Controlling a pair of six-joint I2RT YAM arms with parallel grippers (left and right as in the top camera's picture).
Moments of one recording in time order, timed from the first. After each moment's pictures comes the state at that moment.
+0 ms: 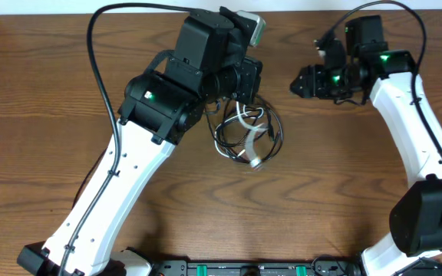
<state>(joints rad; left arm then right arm) -0.55 1.56 1.79 -0.87 0.22 -0.22 0.14 1.78 1.56 -0.91 -0.46 0.16</state>
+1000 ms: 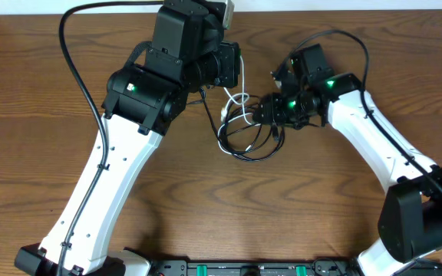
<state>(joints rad) -0.45 1.56 1.79 -0.86 0.19 -0.31 0.36 1.78 1.37 -0.80 -0.48 0.38</state>
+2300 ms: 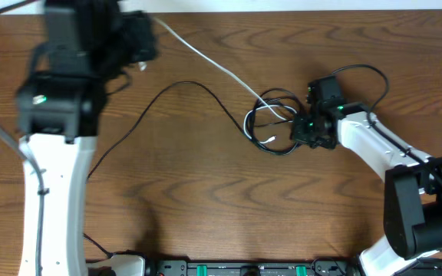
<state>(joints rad) -0.05 1.45 1.84 -0.88 0.17 -0.33 0.23 1.78 1.06 -0.56 -0.18 0.51</state>
